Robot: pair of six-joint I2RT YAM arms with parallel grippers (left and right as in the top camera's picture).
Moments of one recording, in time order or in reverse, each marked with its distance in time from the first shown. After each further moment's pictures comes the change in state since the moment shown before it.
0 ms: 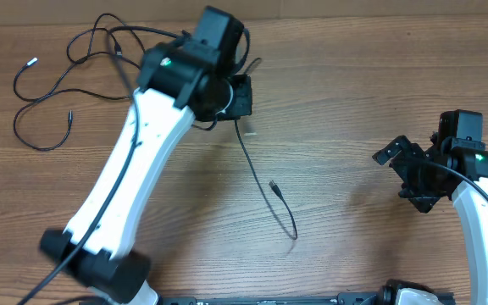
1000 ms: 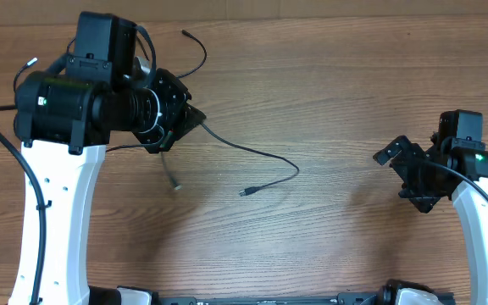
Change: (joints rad) left arm 0.268 -0.216 0.006 -0.186 0.427 -0.580; right arm 0.000 0.000 0.000 0.000 0.006 0.000
